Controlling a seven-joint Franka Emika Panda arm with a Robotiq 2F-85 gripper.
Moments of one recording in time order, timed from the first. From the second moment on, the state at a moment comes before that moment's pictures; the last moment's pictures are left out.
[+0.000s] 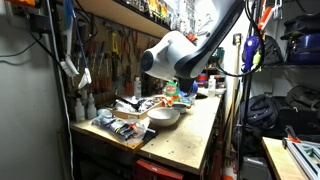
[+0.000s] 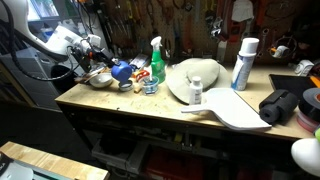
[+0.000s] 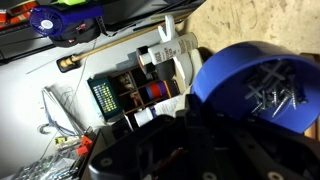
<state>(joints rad) 0.04 0.27 0.05 -2.09 -1.22 1.57 1.17</state>
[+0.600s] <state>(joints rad) 0.11 0.42 0.05 -2.04 -1.36 1.42 1.20</state>
